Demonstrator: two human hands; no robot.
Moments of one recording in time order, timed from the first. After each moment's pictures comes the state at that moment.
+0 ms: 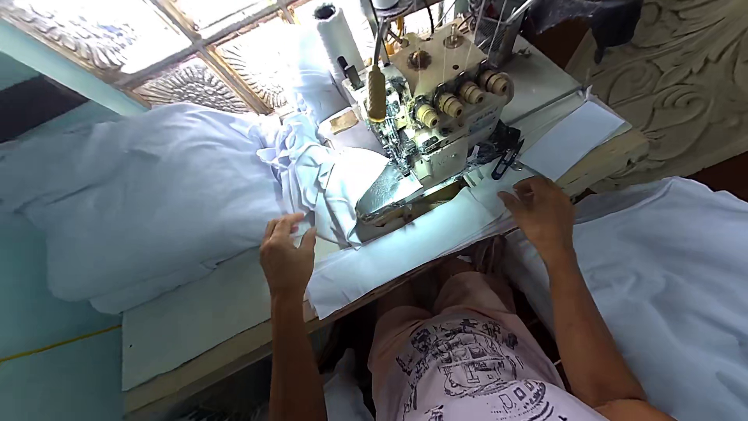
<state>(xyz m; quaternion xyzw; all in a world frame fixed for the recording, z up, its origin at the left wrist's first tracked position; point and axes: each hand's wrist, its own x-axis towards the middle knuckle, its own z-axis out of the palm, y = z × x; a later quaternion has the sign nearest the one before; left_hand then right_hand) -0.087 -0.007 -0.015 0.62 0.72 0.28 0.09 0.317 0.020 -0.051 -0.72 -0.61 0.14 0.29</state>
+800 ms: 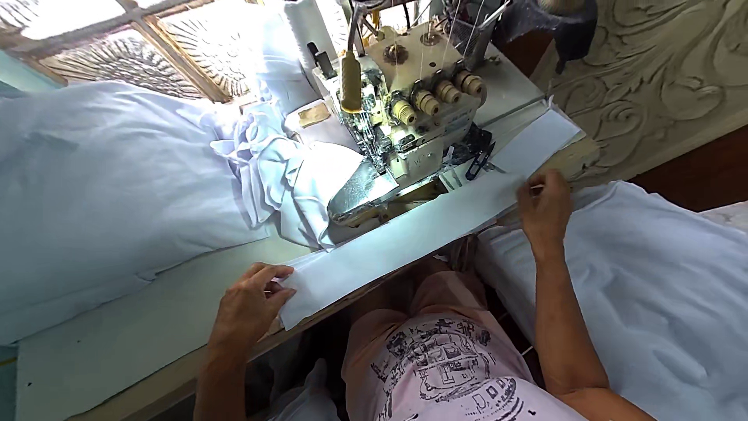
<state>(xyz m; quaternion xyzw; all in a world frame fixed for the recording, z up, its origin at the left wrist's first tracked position) -0.111 -0.058 -0.027 0.67 0.69 0.14 0.23 0.350 0.013 -0.048 -0.75 -0.56 0.10 0.34</state>
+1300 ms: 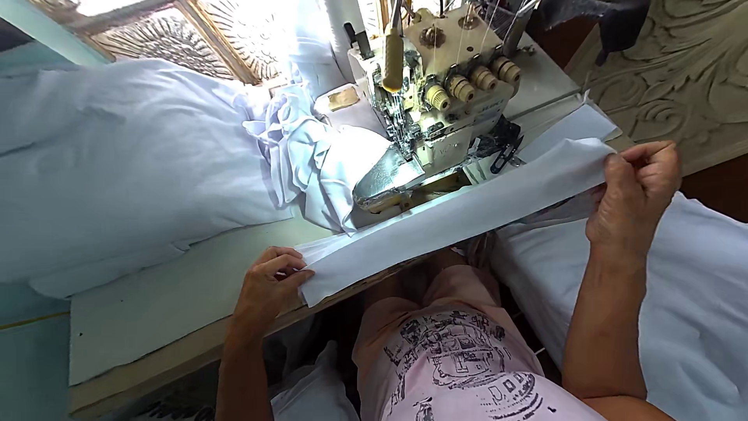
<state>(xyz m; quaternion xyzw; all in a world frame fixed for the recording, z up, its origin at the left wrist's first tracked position) -0.133 -0.072 -0.048 0.62 0.66 0.30 0.30 0.347 0.004 0.001 -0.58 -0.51 0.19 0.61</state>
